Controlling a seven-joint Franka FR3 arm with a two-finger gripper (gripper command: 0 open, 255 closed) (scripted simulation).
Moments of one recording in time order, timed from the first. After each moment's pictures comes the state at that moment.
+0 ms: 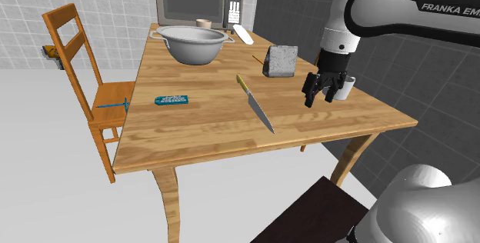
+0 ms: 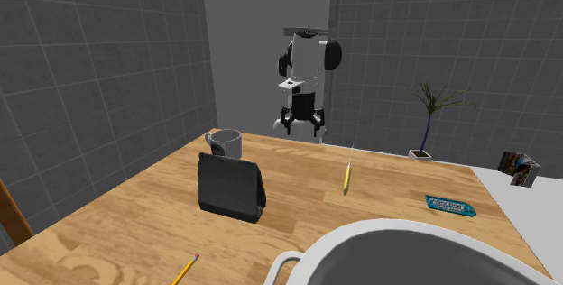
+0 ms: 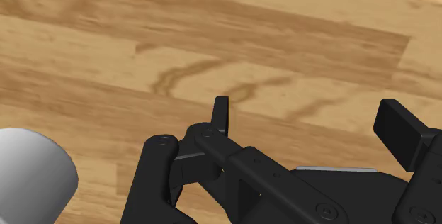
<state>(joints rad) -0.02 -0.76 -0.02 -2.32 -0.02 1.53 0.14</state>
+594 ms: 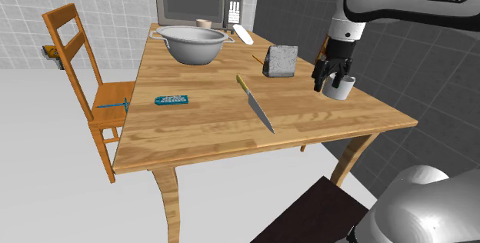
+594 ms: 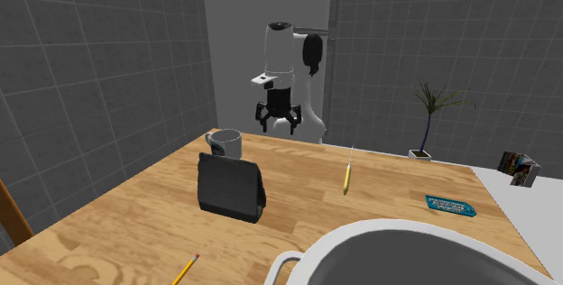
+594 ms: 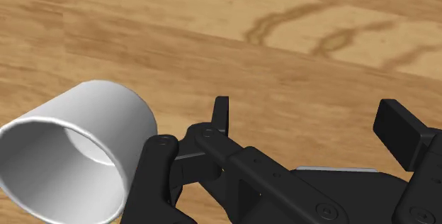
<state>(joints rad) -0.07 -0.62 -0.14 -2.17 -0.11 1.52 -0.01</state>
